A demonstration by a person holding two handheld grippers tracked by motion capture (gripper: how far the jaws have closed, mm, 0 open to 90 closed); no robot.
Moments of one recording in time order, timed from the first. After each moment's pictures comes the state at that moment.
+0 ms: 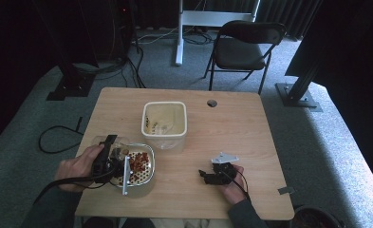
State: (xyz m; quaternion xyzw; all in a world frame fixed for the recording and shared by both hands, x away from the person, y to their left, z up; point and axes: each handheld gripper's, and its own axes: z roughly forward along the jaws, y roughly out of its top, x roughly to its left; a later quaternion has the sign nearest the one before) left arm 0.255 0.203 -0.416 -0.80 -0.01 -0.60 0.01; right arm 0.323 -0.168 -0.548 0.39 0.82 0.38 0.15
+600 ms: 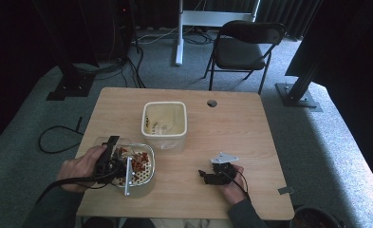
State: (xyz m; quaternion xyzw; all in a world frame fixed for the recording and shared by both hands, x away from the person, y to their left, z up) left arm 0.254 0.198 -0.418 -0.80 -0.01 -0.60 0.01; right arm 0.323 -0.168 -0.548 0.39 0.82 0.38 0.15
